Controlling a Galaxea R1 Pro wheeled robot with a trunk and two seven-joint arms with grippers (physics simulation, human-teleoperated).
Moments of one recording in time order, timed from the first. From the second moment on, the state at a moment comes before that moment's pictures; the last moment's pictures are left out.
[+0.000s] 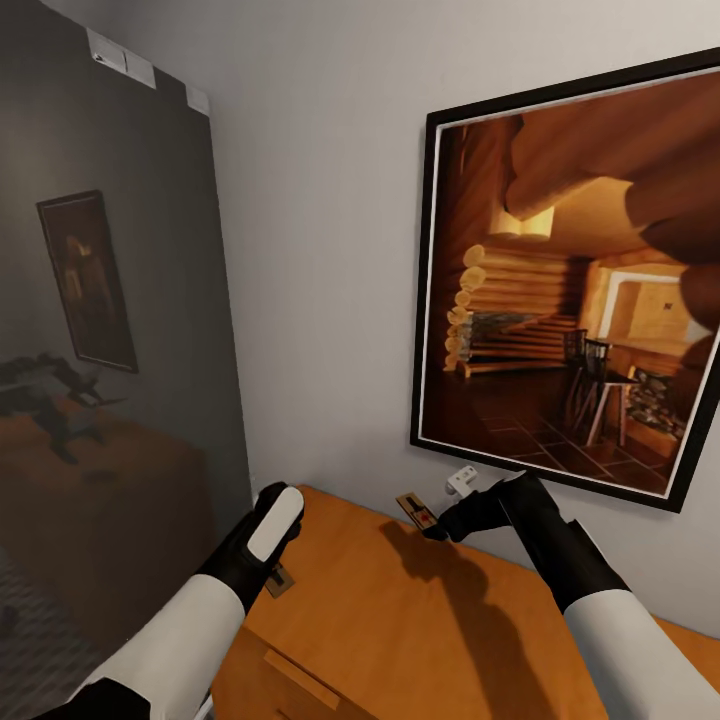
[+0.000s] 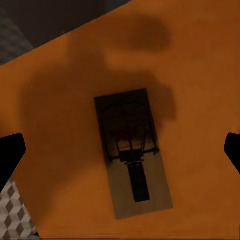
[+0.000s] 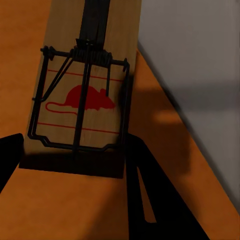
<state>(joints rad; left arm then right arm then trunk) -0.76 -0.15 -0.27 -0.77 0.94 0.57 1.15 -0.69 -0.10 0.13 -1.03 0.47 0.79 0.91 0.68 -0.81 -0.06</state>
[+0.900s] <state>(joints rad) -0.76 -0.17 -0.27 -0.73 0.94 0.54 1.14 -0.69 -0.10 0.13 -1.03 0.47 0.79 0.91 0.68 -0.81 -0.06</state>
